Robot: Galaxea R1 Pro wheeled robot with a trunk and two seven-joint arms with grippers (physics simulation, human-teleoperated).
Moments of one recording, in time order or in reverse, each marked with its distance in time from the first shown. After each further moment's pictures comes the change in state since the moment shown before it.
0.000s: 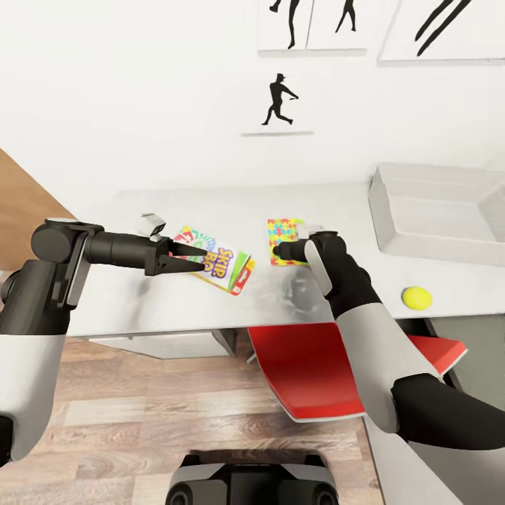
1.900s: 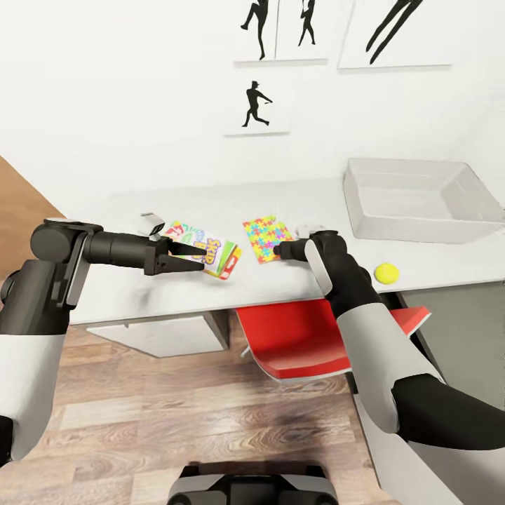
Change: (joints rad) left arm 0.000 0.000 0.003 0.001 0.001 0.000 0.000; right arm 0.001 -0.001 0.001 -0.009 0.011 0.006 0.001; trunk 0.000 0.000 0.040
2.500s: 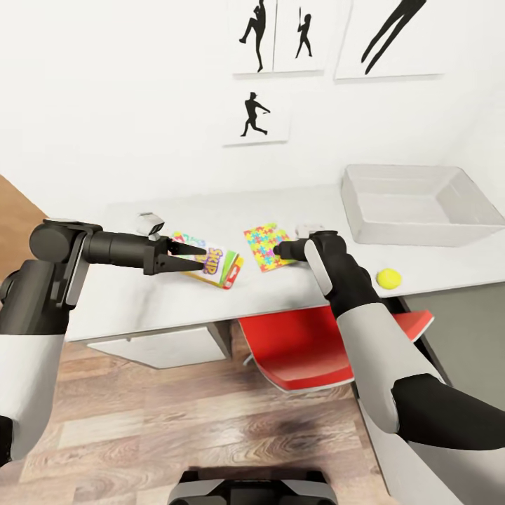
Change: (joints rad) left arm 0.000 0.001 0.002 0.000 0.003 0.000 0.000; right arm 0.000 0.000 0.002 0.000 0.000 0.000 0.000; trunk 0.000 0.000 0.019
